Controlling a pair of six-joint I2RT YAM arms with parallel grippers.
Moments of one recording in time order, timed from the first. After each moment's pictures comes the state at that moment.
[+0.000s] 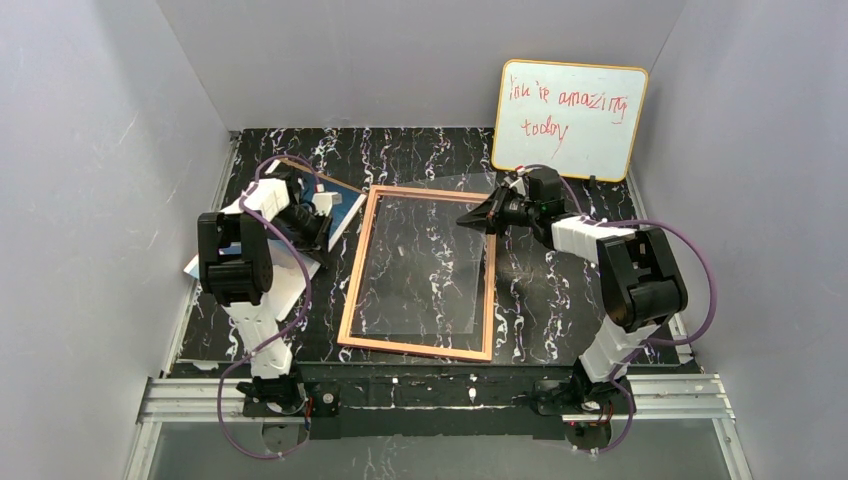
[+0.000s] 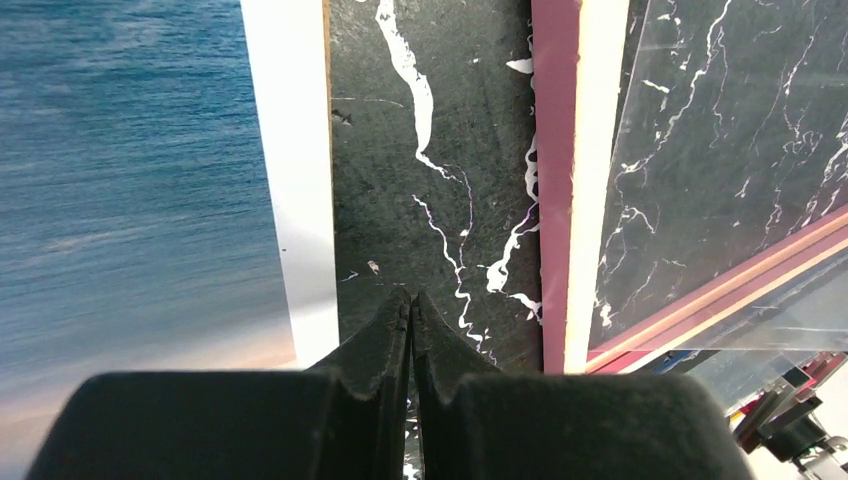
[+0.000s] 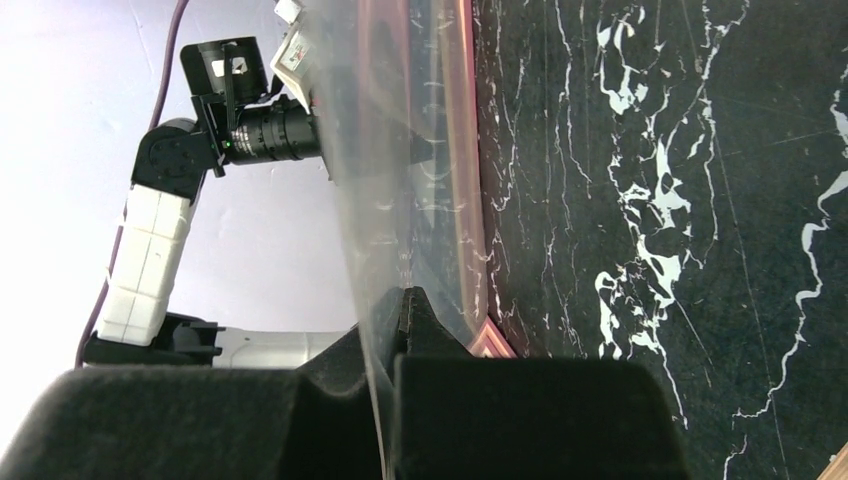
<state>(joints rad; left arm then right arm) 0.03 1.94 1.37 -1.02 0.42 0.39 0.29 1.72 0.92 0.28 -0.85 1.17</state>
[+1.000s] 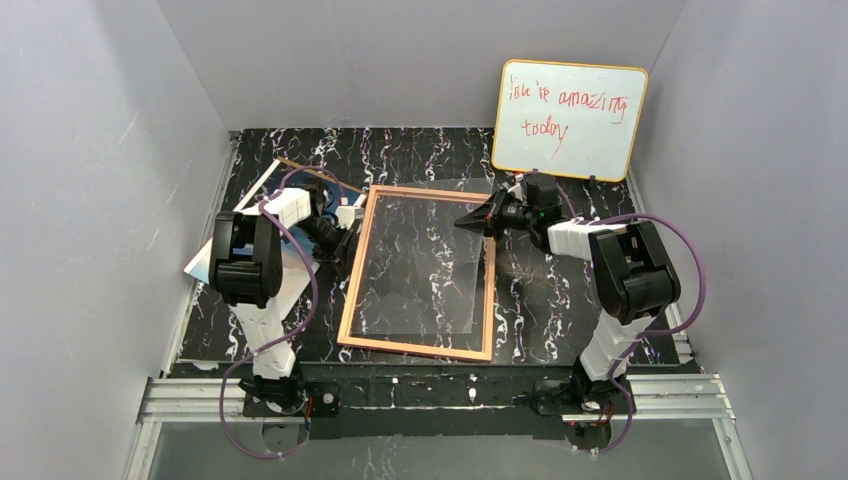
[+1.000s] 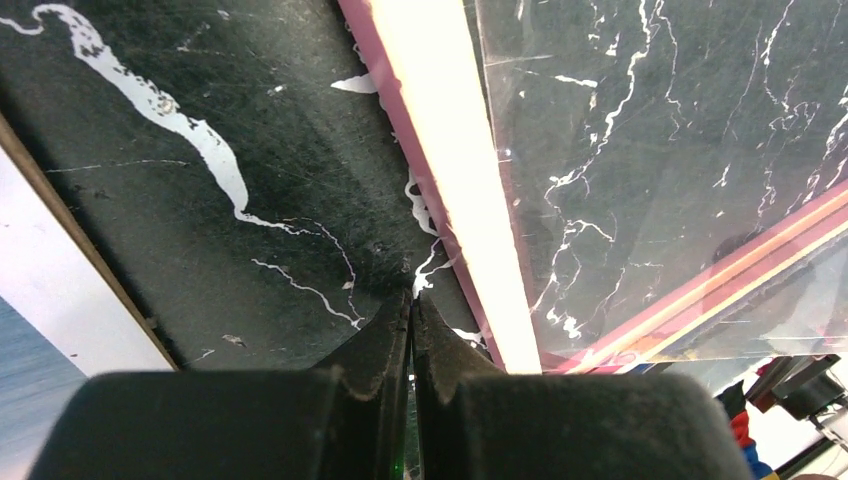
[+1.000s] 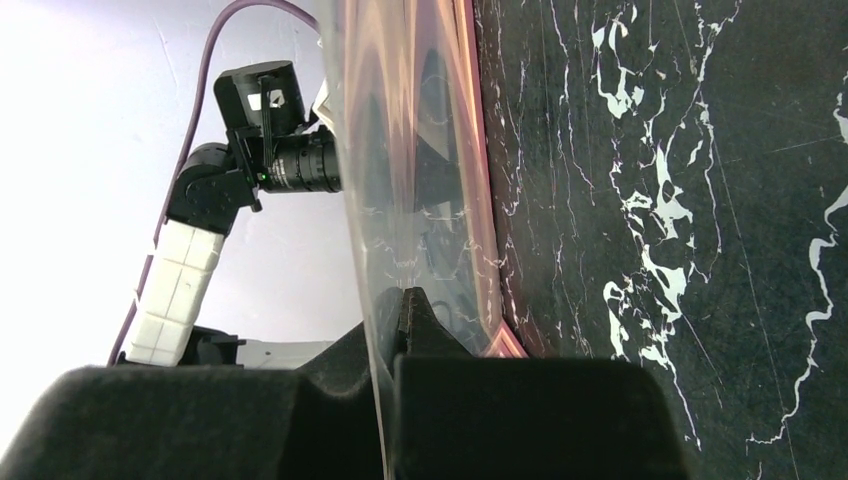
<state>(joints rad) -0.10 1.94 1.26 -0.95 0.44 0.35 0.29 1.78 0.89 0.41 -0.86 1.27</state>
